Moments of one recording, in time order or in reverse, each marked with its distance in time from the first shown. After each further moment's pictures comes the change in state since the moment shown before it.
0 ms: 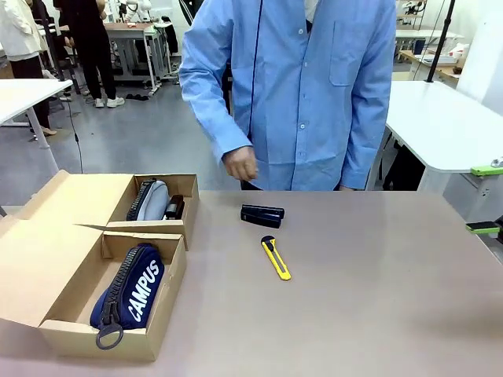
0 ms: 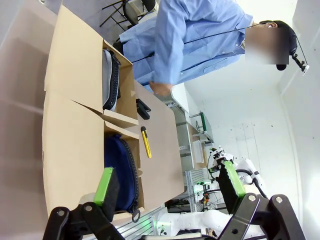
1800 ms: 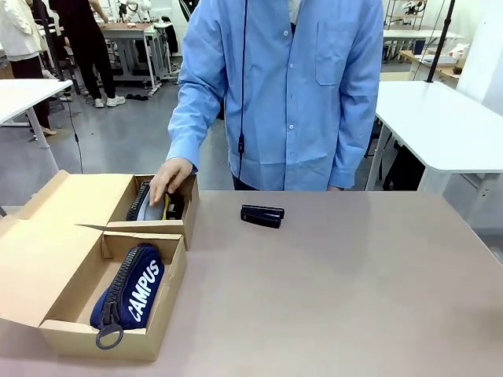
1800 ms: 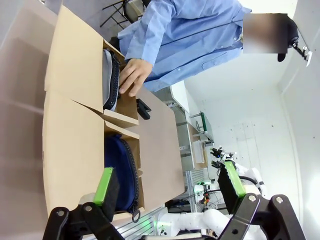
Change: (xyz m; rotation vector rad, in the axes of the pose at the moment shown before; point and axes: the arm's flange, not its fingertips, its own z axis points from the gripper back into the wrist) left arm 0.000 0.000 0.000 0.002 0.000 0.000; right arm -0.024 0.011 0.047 -0.211 -0.311 0.551
